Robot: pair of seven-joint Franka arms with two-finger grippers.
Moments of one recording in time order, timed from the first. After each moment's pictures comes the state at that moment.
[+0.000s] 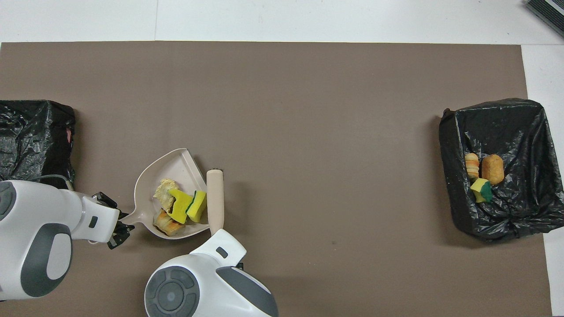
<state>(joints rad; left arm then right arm) -0.04 -0.24 -0.04 -2.49 -0.14 2.13 1.09 0.67 0.28 0.35 -1.74 -0.01 1.99 0.97</state>
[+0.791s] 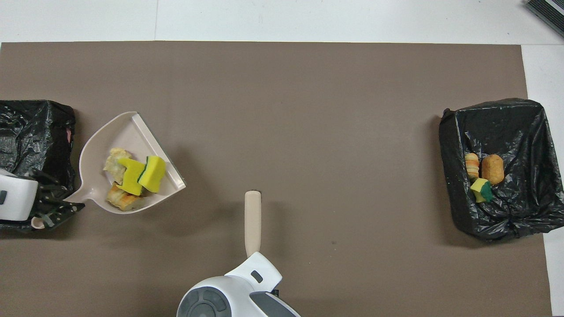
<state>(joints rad) 0.13 -0.22 -0.01 -2.16 -0.16 1.89 1.15 0.64 0.08 0.37 -1.97 0.10 1.86 0.98</state>
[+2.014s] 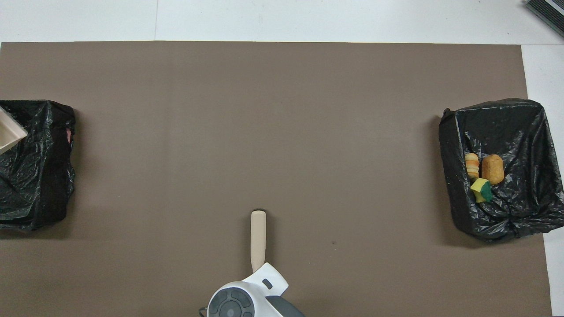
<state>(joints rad) 0.54 0.24 0.00 -1.50 0.15 1.85 1.36 0.66 0.11 0.37 -2.15 0.18 2.08 0.95</state>
